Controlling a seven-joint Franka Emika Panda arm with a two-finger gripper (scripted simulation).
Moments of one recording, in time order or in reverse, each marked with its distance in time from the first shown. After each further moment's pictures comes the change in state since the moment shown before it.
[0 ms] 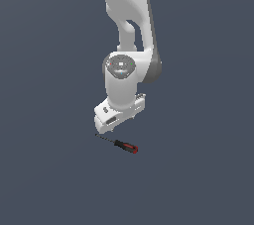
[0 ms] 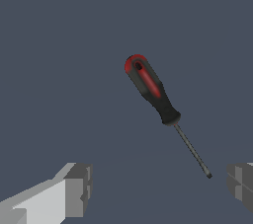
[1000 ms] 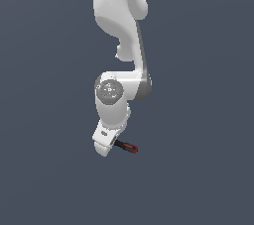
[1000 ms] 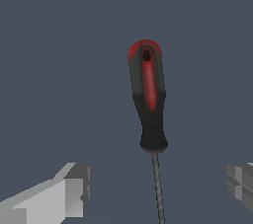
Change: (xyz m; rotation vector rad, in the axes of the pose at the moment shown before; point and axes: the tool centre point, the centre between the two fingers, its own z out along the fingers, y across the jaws) arm 0.014 0.038 0.052 0.018 0.006 -0.491
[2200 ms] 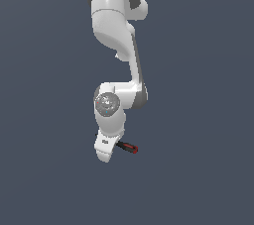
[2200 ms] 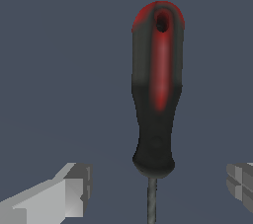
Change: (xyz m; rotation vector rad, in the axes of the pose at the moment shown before) arm -0.004 0.010 0.043 0.003 0.007 -0.135
